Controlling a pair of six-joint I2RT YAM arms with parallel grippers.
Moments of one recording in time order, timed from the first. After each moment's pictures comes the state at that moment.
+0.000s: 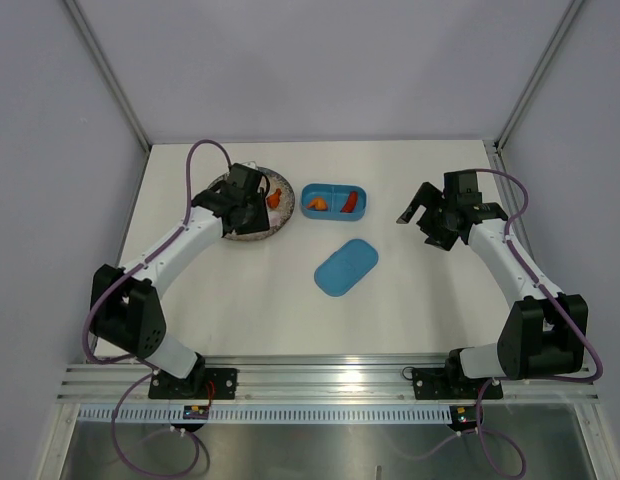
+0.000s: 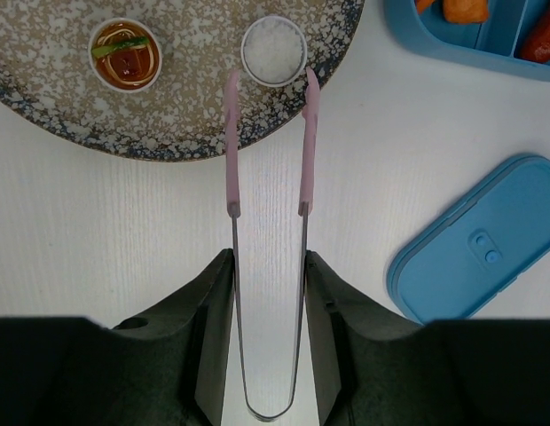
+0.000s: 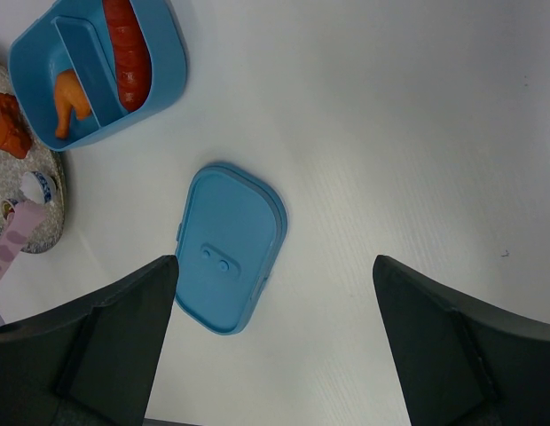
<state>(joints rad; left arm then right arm) -0.43 1.53 1.25 -0.67 -0.14 -0.51 0.11 1.38 1.08 -0.60 -0.12 0.69</state>
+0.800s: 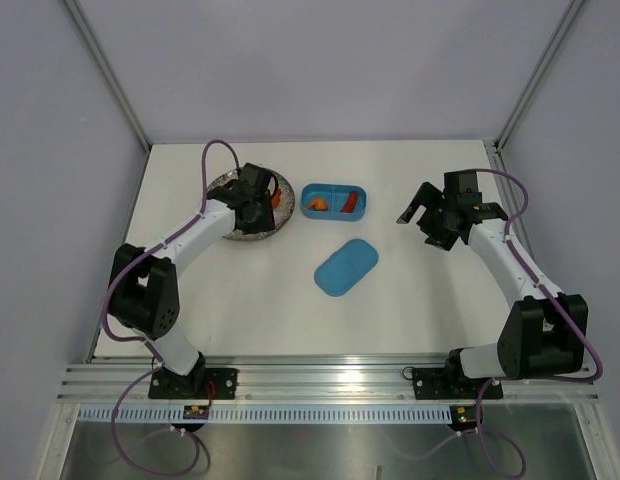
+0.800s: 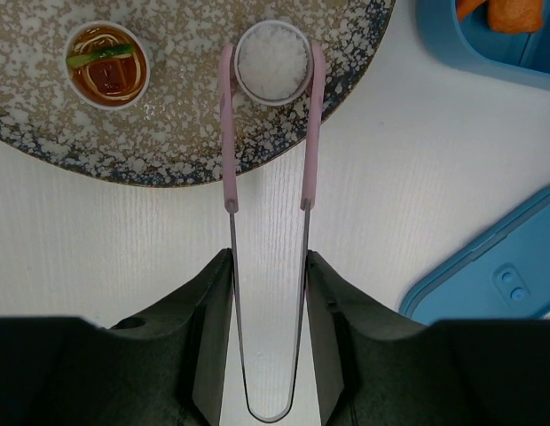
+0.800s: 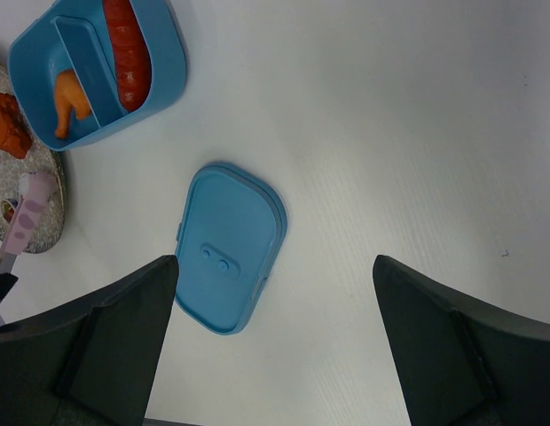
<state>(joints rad) -0.43 1.66 1.28 -0.63 -0.16 -0.53 0.11 1.38 1.08 -0.60 -0.12 0.69</state>
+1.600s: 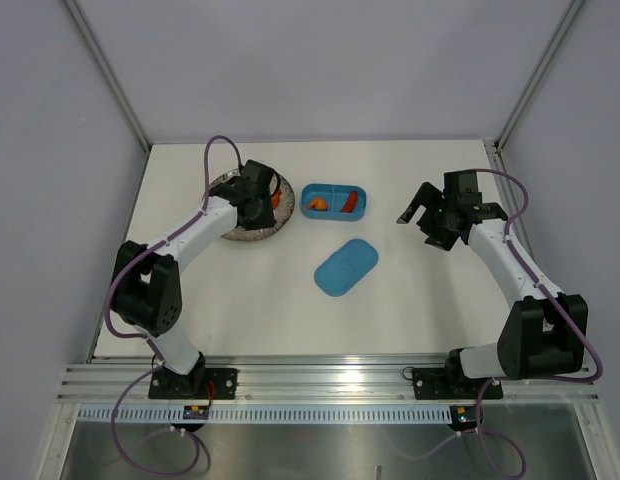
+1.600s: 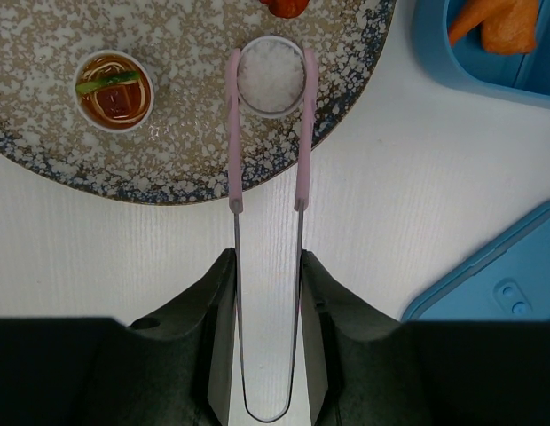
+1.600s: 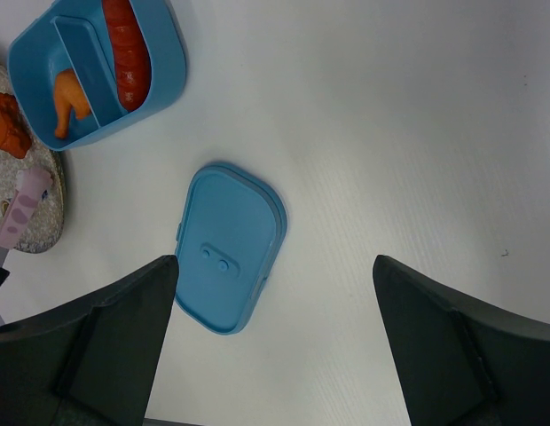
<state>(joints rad) -0.43 1.69 1.32 -0.63 -0.19 -0.51 0.11 1.38 1.08 -0.60 -0.12 0.69</state>
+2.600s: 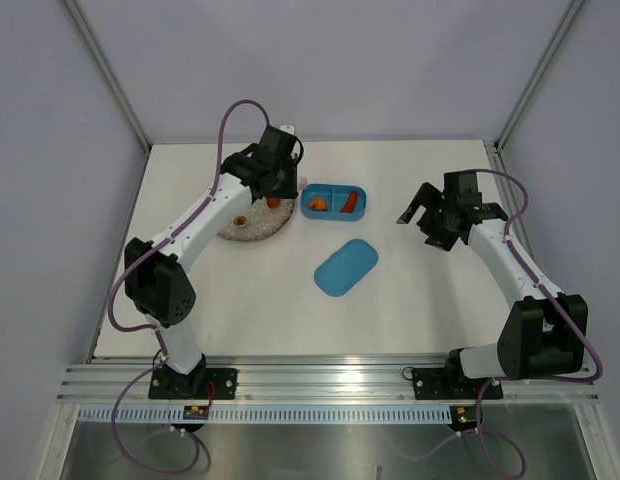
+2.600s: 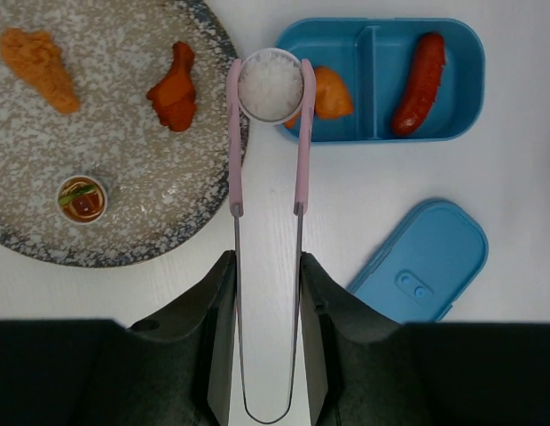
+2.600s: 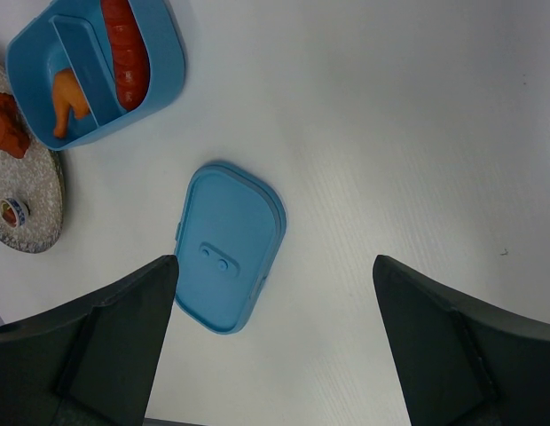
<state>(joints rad) -0.53 1.75 1.70 -0.78 -0.19 -0.40 0.11 1.38 1.08 -0.60 -0.12 0.68</state>
